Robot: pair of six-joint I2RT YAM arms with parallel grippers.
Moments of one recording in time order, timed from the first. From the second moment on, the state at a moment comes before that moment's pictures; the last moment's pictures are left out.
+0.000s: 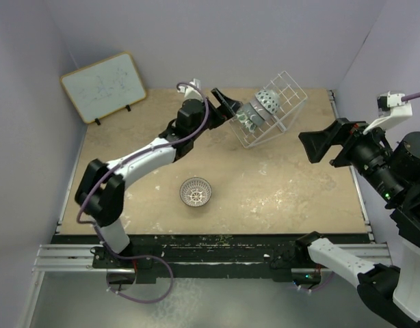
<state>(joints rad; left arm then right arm) -0.65 1.82 1.38 0.34 -0.08 -1.05 0.43 0.96 1.93 -1.17 0.11 0.32</state>
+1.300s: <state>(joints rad) -1.10 1.62 0.99 -0.32 -0.61 -0.77 0.43 0.93 1.82 -1.12 0.07 0.37</state>
